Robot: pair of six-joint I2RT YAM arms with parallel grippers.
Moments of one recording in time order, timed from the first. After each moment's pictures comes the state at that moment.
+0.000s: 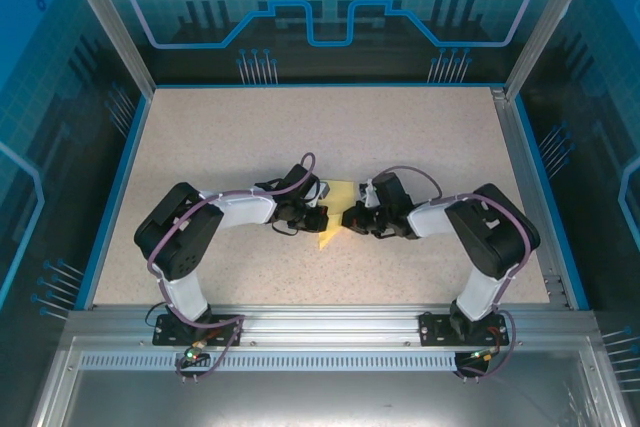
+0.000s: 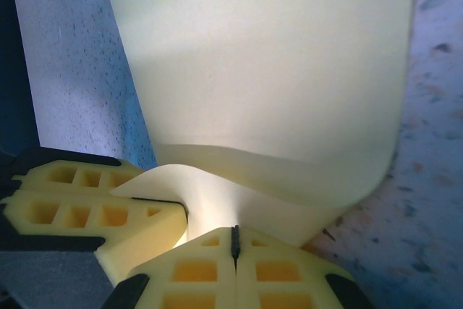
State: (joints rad) left arm -0.62 1.79 0.93 -0.24 0.33 -0.45; right arm 0.51 1.73 0.64 0.25 -0.54 0.84
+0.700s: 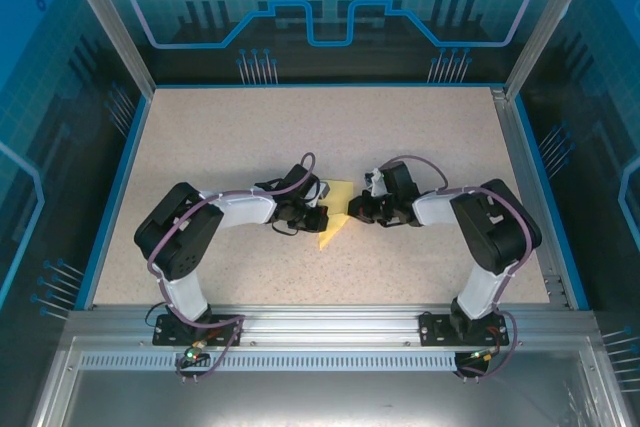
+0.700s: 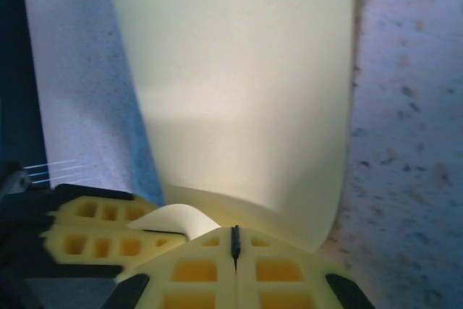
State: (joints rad) left arm -0.62 1.79 0.93 -0.24 0.33 -0.45; right arm 0.43 1.77 0.72 0.17 -0.59 0.75
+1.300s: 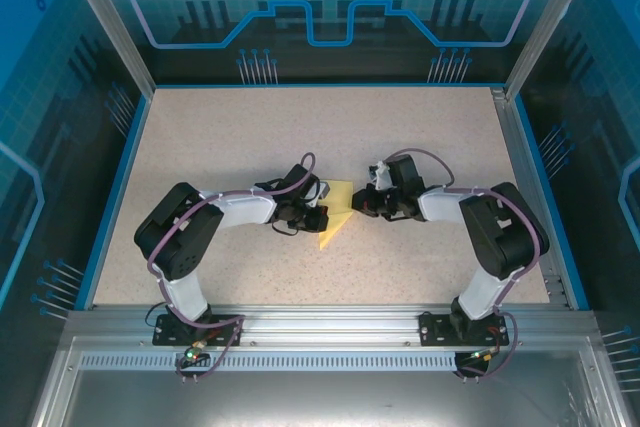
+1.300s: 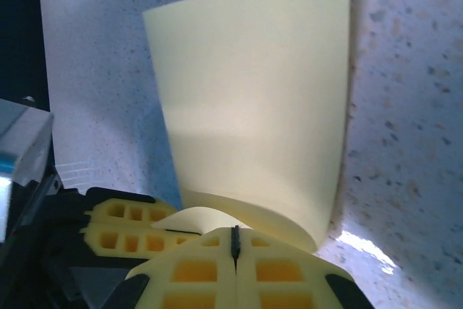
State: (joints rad) left arm -0.62 1.79 0.93 -0.24 0.33 -0.45; right arm 0.39 1.72 0.76 0.10 -0.62 0.70
